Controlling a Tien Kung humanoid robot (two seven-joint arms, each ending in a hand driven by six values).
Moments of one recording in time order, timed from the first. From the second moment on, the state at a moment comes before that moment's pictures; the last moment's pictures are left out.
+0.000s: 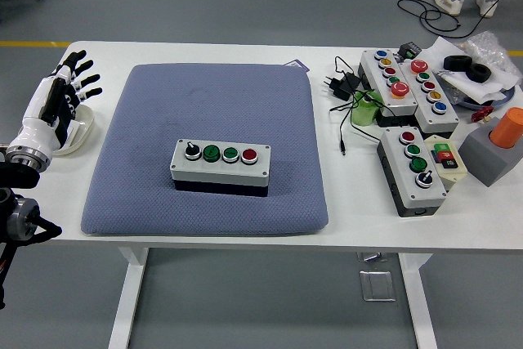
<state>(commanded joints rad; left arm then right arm) -0.30 0.31 -1.37 -1.29 1.02 0.14 -0.02 0.03 -0.12 0.60 0.18 -0.32 -0.25 -0.08</state>
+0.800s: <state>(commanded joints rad) -0.19 0.33 -1.43 -1.37 1.06 0.05 -0.03 0.02 -0.13 0.63 0.18 -0.37 -0.25 -0.09</state>
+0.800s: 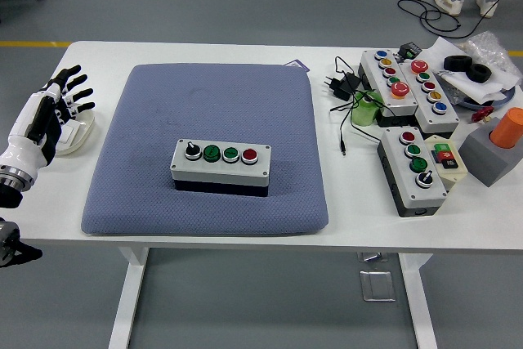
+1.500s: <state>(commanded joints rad) -0.20 0.33 -1.45 -1.38 1.07 0.06 -0.02 0.04 -0.12 0.61 0.18 -0.34 -0.25 -0.08</state>
